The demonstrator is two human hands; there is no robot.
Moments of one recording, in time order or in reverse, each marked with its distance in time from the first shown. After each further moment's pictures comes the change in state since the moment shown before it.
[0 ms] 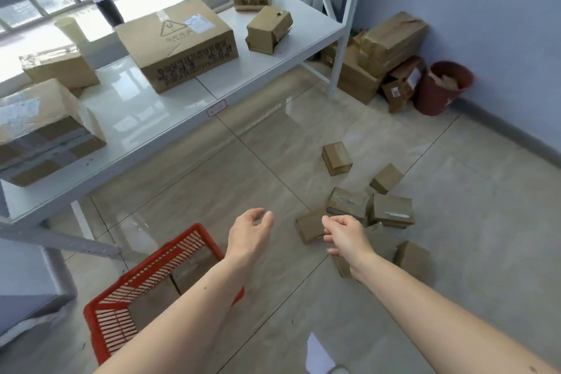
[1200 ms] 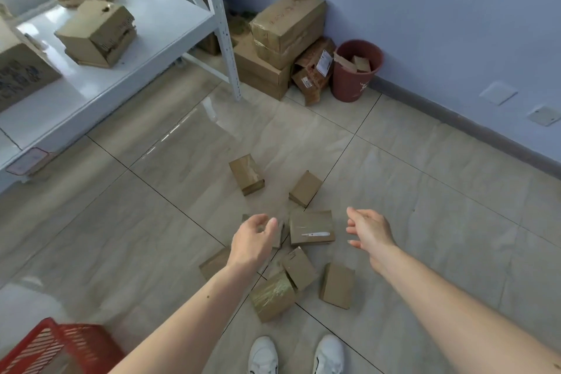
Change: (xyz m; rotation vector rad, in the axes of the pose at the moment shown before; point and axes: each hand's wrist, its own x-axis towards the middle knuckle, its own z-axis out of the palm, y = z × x) left_hand 0.107 0.167 0.351 0.175 -0.260 0.089; right_hand 0.271 0.007 -0.325 0.155 0.301 0.126
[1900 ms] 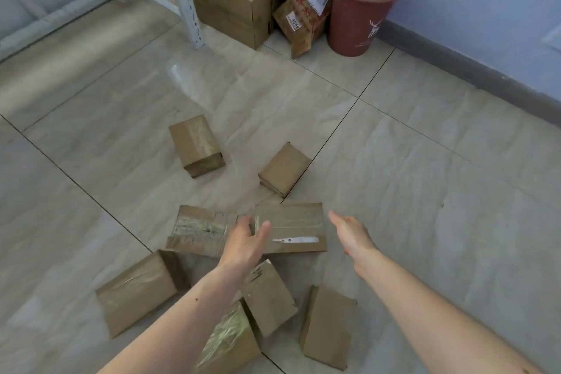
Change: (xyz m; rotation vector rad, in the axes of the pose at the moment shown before) left_hand 0.229 -0.150 0.220 0.034 -0.094 -0.072; right_hand 0.285 0.186 0.054 -0.164 -0.121 0.112
